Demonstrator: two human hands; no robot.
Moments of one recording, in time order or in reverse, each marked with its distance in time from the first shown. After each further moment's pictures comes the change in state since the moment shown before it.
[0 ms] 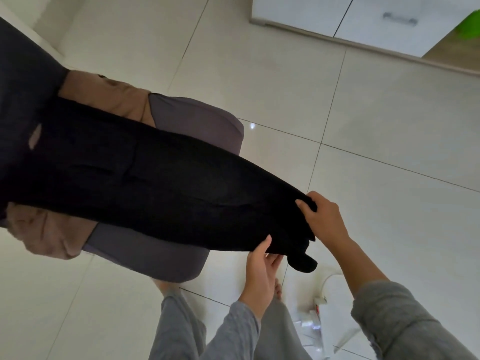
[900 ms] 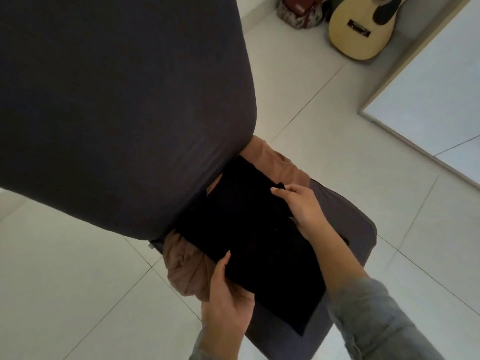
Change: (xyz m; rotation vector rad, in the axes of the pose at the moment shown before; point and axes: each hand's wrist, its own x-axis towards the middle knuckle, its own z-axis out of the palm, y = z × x) left_hand -0.062 0.318 -0.156 -0.839 0.113 0.149; right_hand 0.031 -0.409 0.185 0.382 -0.329 0.001
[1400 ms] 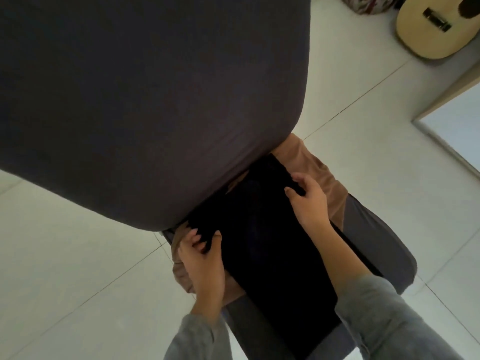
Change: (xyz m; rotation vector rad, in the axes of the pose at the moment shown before) left_hand 0.071 0.047 0.001 0.813 0.519 0.847; right_hand 0.069 0.019 0.037 -0.382 0.022 -0.330
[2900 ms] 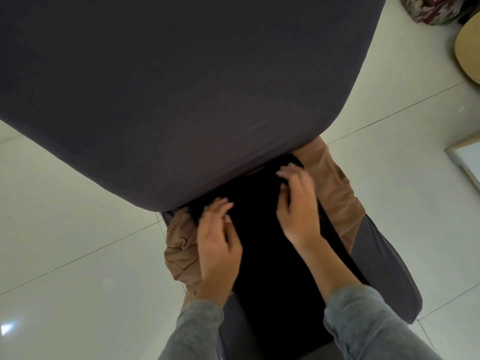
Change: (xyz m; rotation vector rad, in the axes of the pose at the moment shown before) left_hand 0.003 -0.008 0.030 0.216 0.034 0.765; right_hand 0.011 0.005 0.033 -0.249 -0.030 -0.731
